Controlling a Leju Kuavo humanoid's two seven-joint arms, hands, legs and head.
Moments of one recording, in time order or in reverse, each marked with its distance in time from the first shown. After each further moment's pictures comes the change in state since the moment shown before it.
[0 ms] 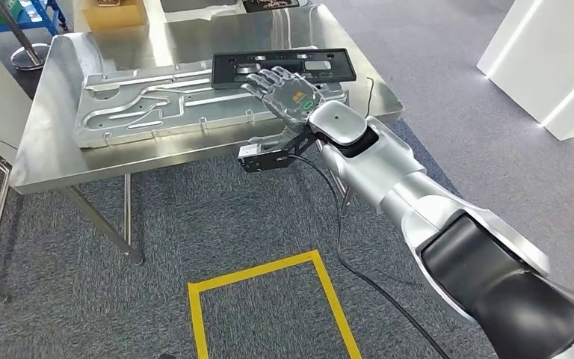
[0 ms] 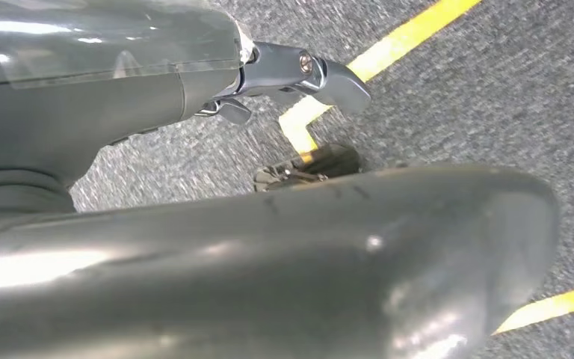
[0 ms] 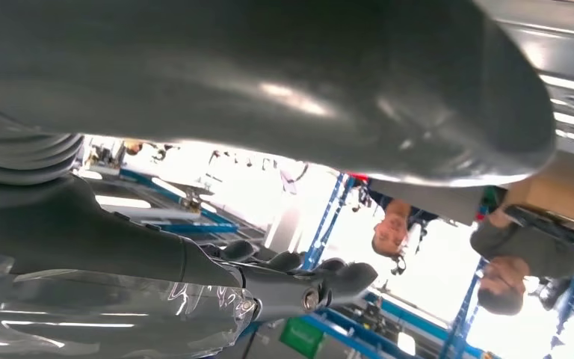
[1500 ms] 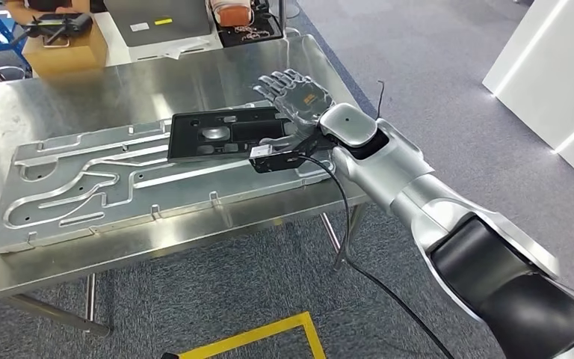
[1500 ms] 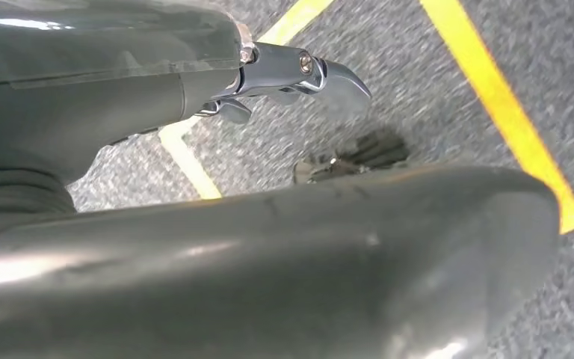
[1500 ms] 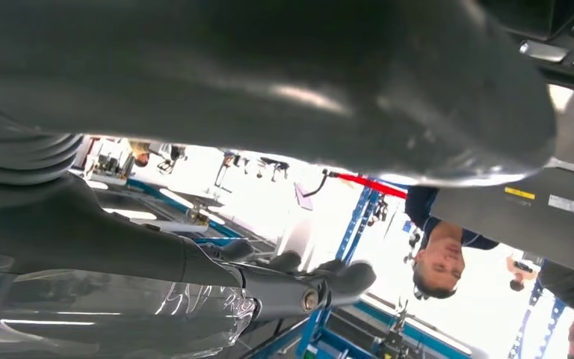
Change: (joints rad) left arm 0.007 -0.007 0.000 0.000 0.005 0.009 -0.007; right arm 0.025 -0.038 0.006 -0.042 -0.006 0.017 0.007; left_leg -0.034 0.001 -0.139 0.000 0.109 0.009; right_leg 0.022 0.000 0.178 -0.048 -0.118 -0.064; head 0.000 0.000
